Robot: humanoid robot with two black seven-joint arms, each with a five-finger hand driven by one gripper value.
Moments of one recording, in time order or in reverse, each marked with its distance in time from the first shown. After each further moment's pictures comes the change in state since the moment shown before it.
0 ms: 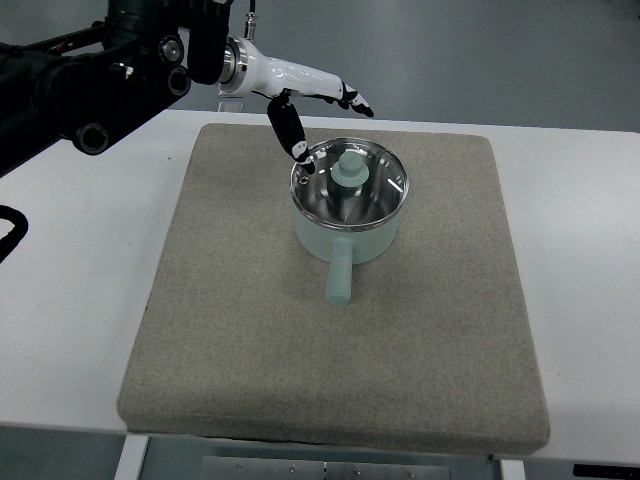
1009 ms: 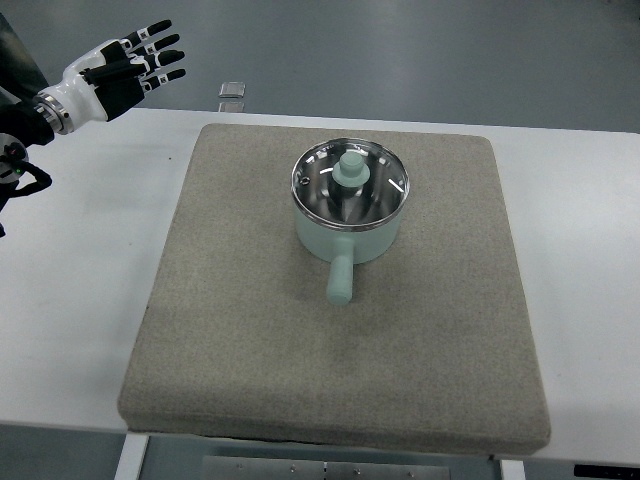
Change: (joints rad) left arm 0.312 0.172 -0.110 0.389 -1.376 0.000 0.066; right arm 0.000 0.000 0.000 0.000 0.000 0.000 0.000
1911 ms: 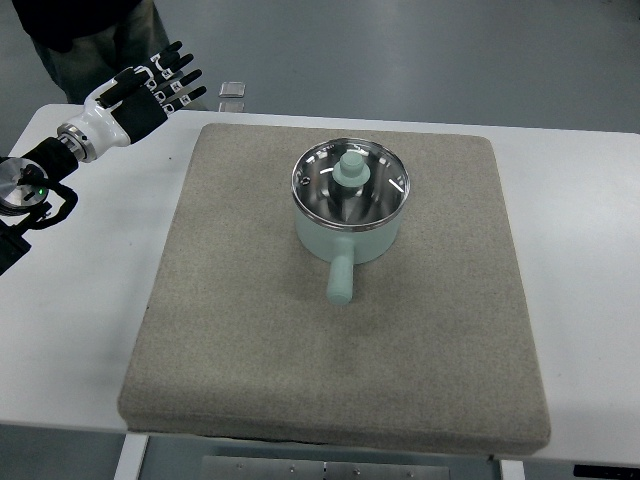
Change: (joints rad) left arm 0.118 -0.005 -0.012 -0.079 -0.558 0.041 0.144; right arm 0.000 0.000 0.000 0.000 0.000 0.000 0.000
